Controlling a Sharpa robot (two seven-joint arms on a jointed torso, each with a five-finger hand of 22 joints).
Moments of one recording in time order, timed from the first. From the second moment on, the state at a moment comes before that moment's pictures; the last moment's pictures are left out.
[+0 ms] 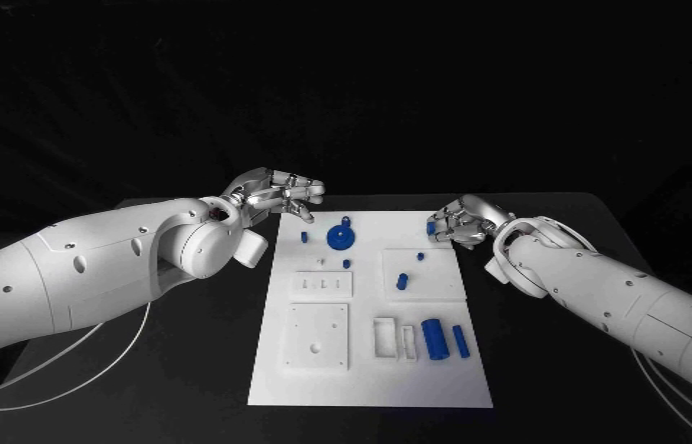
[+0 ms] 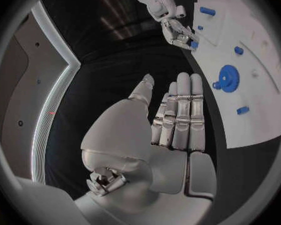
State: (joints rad) left arm 1.36 -0.79 -0.15 1.37 -0.14 -0.16 0.22; left_hand 1.35 0.02 -0.02 -0.04 0.13 0.93 0.16 0.07 0.06 1.21 0.09 0.07 0.06 1.13 0.04 0.74 0.25 0.07 0.96 0.02 0.68 0.34; right arm 1.01 -0.62 0.26 0.94 -1.29 -0.22 0.16; right_hand 1.24 -0.06 0.15 -0.24 0.42 1.05 0.11 0.06 0.07 1.21 0.00 1.04 1.11 1.46 -0.07 1.04 1.19 0.08 1.46 -0.09 0.59 1.31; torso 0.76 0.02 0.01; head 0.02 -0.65
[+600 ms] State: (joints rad) left arm 1.36 -0.79 -0.15 1.37 -0.14 -0.15 0.22; left_hand 1.35 0.02 -0.02 -0.04 0.13 0.93 0.16 0.07 0.06 1.21 0.09 0.07 0.06 1.13 0.04 0.74 0.25 0.07 0.96 0.02 0.68 0.35; right arm 1.01 -0.61 0.26 0.94 -1.29 -0.22 0.15; right_hand 1.24 -0.05 0.20 -0.24 0.37 1.11 0.09 0.06 0.07 1.21 0.00 1.05 1.12 1.46 -0.07 1.04 1.19 0.08 1.46 -0.09 0.59 1.31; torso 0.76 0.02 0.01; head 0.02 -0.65
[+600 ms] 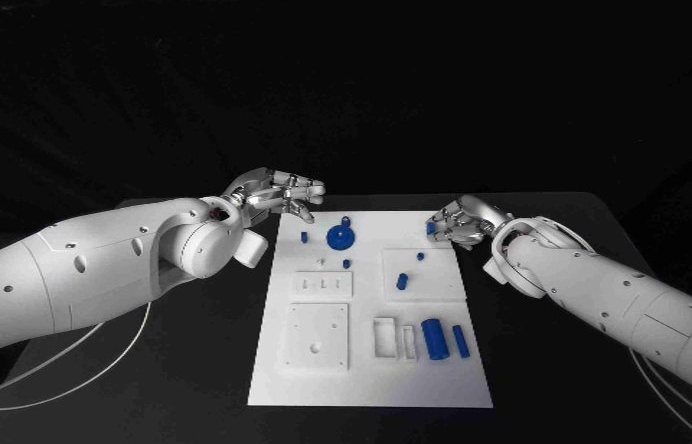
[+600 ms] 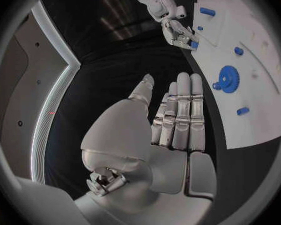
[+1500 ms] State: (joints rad) left arm 1.36 -0.79 -0.15 1.37 -0.16 -0.14 0.20; left_hand 1.35 0.04 -0.02 -0.04 0.13 1.01 0.13 0.07 0.07 1.27 0.06 0.09 0.06 1.15 0.01 0.79 0.29 0.07 0.97 -0.01 0.69 0.37; right arm 1.01 -0.62 0.26 0.97 -1.30 -0.28 0.10; right_hand 1.24 -0.03 0.27 -0.22 0.26 1.18 0.07 0.06 0.08 1.23 -0.02 1.05 1.13 1.46 -0.08 1.04 1.20 0.08 1.46 -0.10 0.59 1.31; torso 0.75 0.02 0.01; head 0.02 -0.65
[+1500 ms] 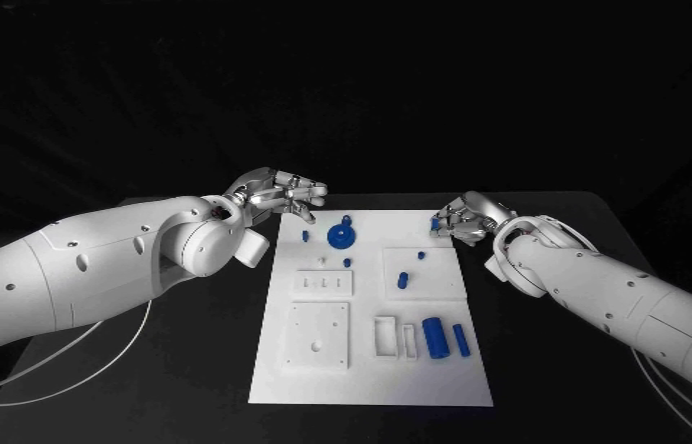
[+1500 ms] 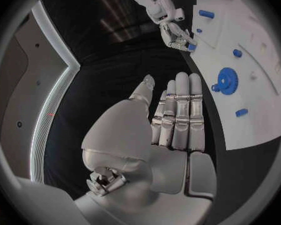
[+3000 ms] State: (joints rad) left arm 1.42 -0.57 -0.16 1.23 -0.48 -0.15 -0.34; left_hand 1.14 -0.10 0.04 0.17 0.07 1.14 0.04 0.07 0.44 1.46 -0.04 0.43 0.31 1.32 -0.10 1.18 0.55 0.05 1.10 -0.12 0.90 0.72; right arm 1.08 -0.58 0.19 1.34 -1.42 -0.22 -0.20; right_hand 1.25 -0.06 0.34 -0.15 0.19 1.18 0.07 0.06 0.08 1.23 -0.02 1.05 1.12 1.46 -0.08 1.04 1.20 0.08 1.46 -0.10 0.59 1.31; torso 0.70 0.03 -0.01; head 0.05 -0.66
